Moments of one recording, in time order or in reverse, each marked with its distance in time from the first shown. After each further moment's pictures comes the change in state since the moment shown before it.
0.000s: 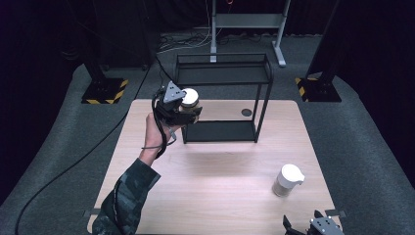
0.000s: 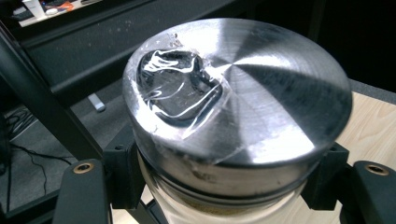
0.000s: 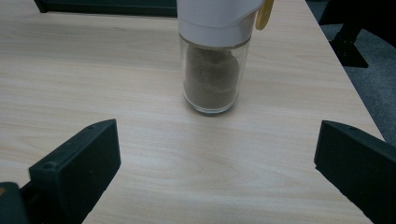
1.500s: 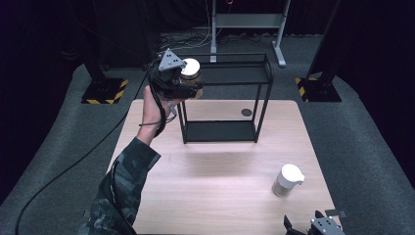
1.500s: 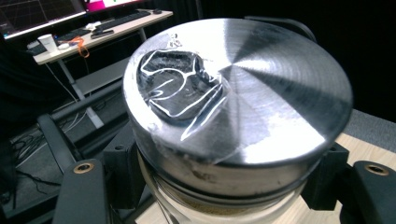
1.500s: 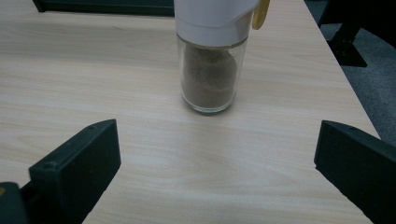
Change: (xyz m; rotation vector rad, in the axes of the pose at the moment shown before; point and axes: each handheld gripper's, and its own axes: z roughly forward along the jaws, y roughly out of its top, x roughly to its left) left arm 0.015 0.067 -0.019 -0.085 0.002 -0.001; right arm -0.001 0.001 -0.001 0.004 -0.003 0.001
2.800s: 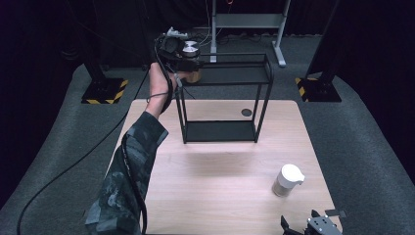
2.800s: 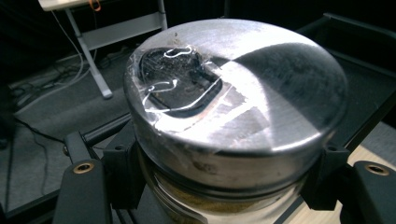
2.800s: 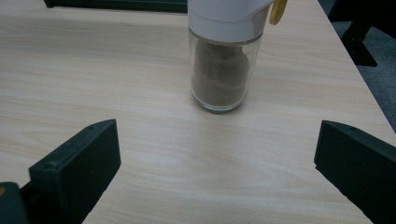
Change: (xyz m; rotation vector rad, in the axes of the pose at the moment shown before) left arm 0.047 0.043 0.058 0.141 0.045 -0.169; right arm 0.001 0.000 0.005 0.009 0.024 -0.009
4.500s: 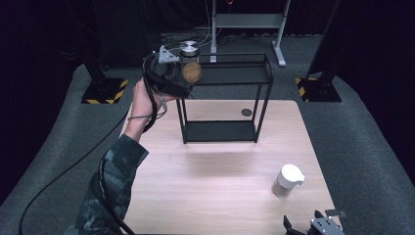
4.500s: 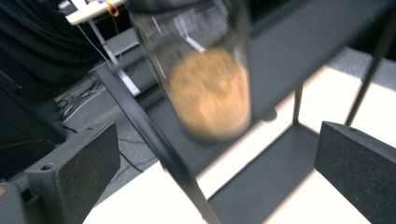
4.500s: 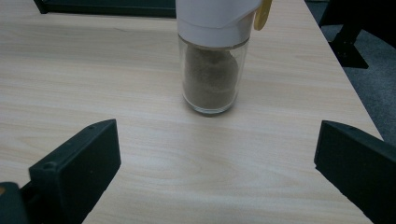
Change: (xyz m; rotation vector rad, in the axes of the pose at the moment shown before) left arm -0.035 -0.050 -0.051 0.051 0.102 0.214; right arm -0.001 -0.002 -0.004 -0.017 -0.020 0.010
